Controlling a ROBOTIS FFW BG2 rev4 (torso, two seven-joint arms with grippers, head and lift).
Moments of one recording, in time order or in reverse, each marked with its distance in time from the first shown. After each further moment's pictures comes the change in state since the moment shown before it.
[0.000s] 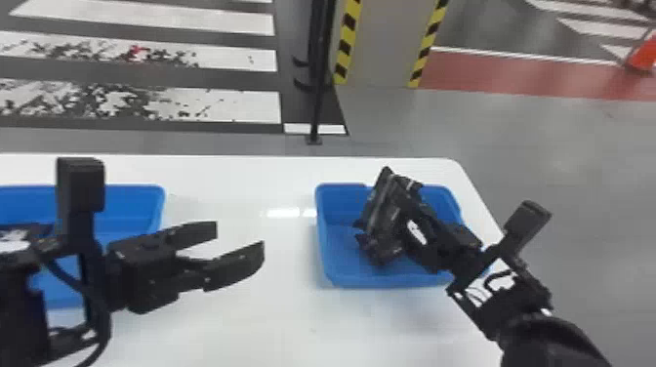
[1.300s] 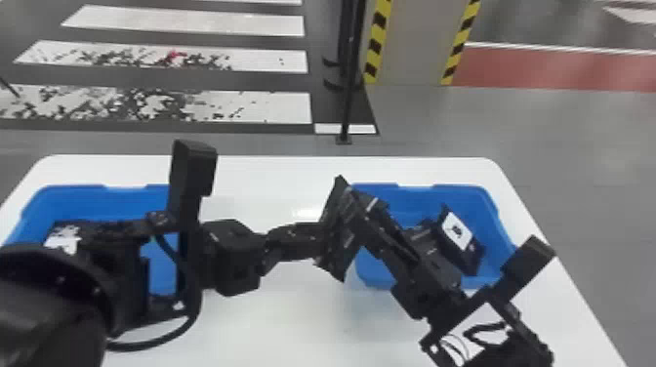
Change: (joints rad) left arm -0.115 0.020 -0.171 0.017 -0.077 0.048 -0.014; right arm 0.233 0.073 0.232 -0.287 -0.089 -0.031 0.001
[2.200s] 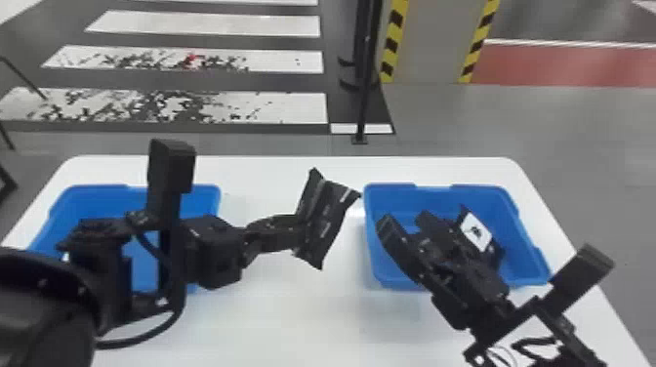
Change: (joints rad) left arm 0.035 0.009 0.084 -0.035 -0.063 0.009 0.000; right arm 0.049 0.003 -0.063 -0.049 0.077 0.000 0.014
